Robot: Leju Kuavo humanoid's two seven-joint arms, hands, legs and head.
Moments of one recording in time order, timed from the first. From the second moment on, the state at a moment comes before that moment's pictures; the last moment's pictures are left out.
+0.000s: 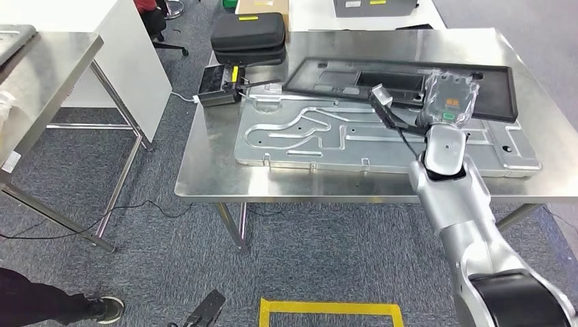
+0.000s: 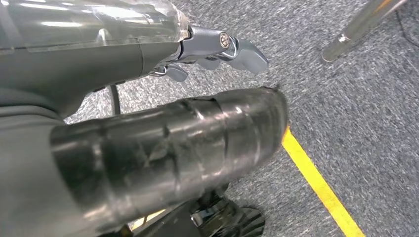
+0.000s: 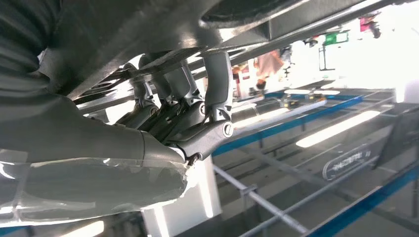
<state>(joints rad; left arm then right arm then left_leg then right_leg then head) -0.17 -0.24 0.62 -0.20 -1.27 0.12 -0.40 -0.91 -0.11 0.31 -0.70 1.55 -0.34 0.28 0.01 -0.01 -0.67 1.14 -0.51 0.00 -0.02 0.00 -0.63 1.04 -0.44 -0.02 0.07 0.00</state>
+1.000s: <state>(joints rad) -0.18 -0.25 0.60 -0.20 -1.28 0.11 -0.38 -0.89 0.03 0.35 -0.50 1.49 -0.26 0.32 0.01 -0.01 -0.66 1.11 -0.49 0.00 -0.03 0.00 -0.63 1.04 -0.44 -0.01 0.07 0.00</state>
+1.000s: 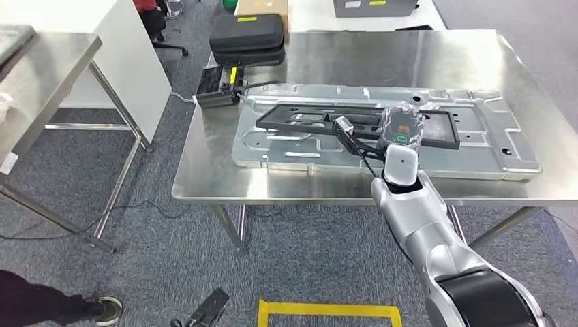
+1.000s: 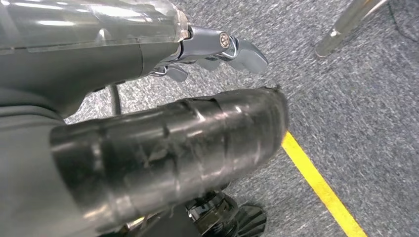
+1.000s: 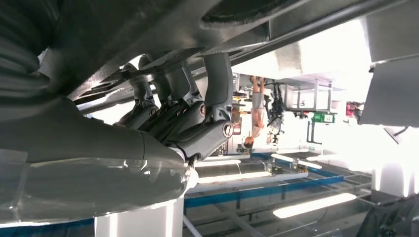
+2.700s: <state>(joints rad) -0.18 -0.25 0.59 -0.20 -1.27 0.12 -0.37 -0.82 0.10 0.40 -0.46 1.48 -0.30 0.31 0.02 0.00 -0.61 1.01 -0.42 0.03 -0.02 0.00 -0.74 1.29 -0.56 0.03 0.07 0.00</state>
